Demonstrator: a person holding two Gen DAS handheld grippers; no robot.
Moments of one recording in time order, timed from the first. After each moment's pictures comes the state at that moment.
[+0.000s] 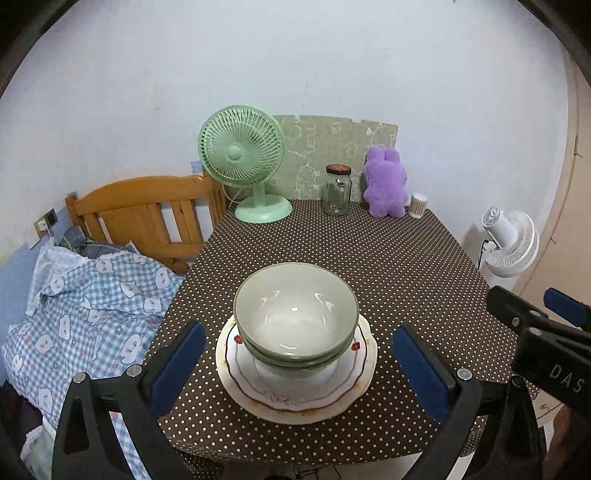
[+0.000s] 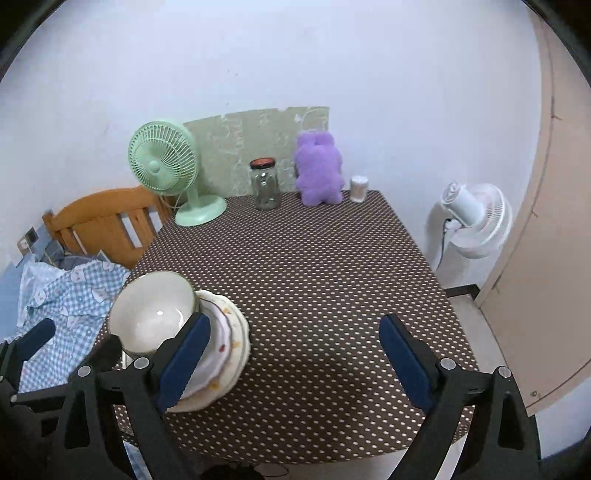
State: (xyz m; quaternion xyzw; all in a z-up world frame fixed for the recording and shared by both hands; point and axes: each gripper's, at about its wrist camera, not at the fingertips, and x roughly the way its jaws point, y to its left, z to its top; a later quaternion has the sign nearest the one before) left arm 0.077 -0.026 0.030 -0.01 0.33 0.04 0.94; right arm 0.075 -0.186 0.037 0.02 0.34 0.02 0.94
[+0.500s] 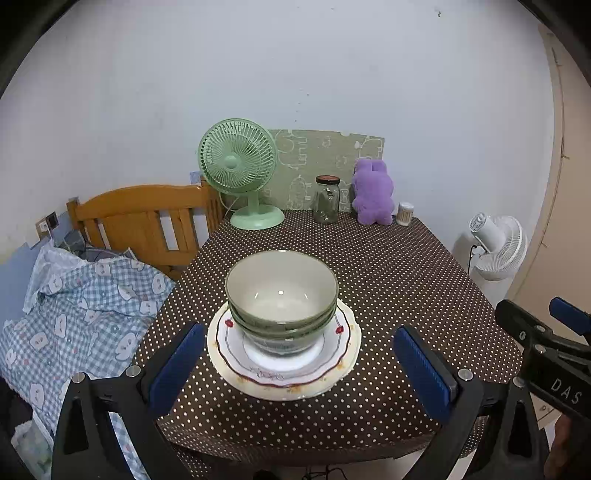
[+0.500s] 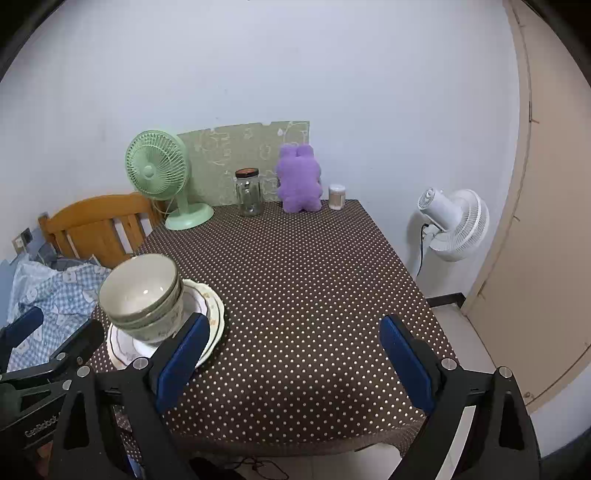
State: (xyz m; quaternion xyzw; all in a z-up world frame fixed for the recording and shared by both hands) left arm 0.033 -0.040 0.015 -0.02 0.29 0.03 0.96; right arm 0.025 -0.209 0.018 0.01 0.30 0.01 0.95
